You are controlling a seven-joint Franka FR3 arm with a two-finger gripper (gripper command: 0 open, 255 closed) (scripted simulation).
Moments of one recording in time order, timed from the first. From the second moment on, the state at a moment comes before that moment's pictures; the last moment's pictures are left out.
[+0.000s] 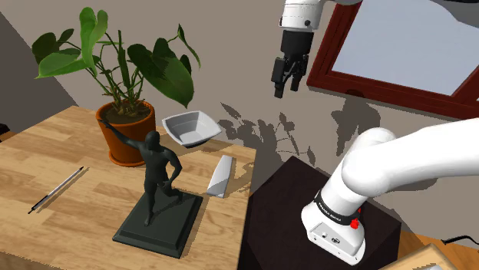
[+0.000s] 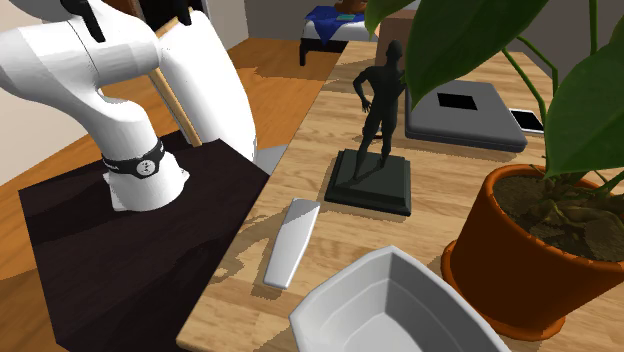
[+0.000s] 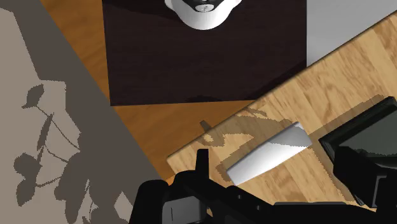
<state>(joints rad) 0.00 -0.77 0.06 -2.38 0.07 1.46 0.06</state>
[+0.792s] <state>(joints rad) -0.05 -0.74 0.25 -2.66 0.22 1.83 0.44</state>
